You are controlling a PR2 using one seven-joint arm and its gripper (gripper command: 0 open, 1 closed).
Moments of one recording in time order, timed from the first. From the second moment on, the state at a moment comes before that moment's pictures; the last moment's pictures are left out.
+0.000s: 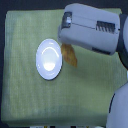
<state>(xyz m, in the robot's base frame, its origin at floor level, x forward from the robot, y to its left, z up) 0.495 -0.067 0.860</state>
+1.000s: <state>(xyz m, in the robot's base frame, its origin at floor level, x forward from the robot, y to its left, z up) 0.495 0.080 0.804</state>
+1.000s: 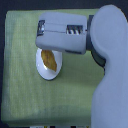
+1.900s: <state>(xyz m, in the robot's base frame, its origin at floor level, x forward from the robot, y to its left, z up) 0.495 0.084 0.802</state>
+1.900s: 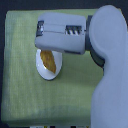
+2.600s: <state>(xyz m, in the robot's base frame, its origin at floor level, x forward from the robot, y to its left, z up) 0.495 0.084 0.802</state>
